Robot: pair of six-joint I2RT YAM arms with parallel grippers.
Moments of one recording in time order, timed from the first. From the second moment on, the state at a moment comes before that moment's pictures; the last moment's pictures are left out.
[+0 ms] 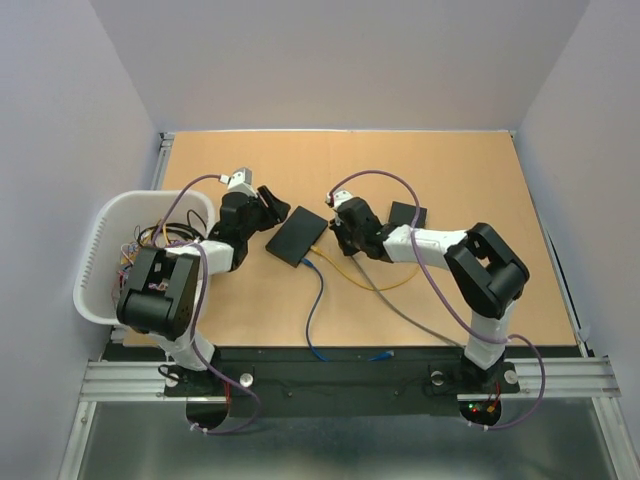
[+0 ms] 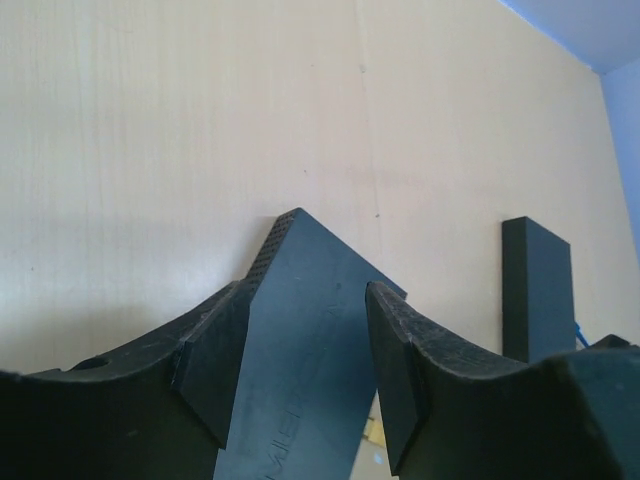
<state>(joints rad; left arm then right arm) -0.27 1.57 0.67 0.57 0.13 -0.64 0.72 1.85 1.09 -0.02 0.16 0.12</state>
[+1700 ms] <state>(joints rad) -0.27 1.91 0.85 0.70 0.36 -0.47 0.72 2.10 1.49 -0.28 -0.01 -0.05</state>
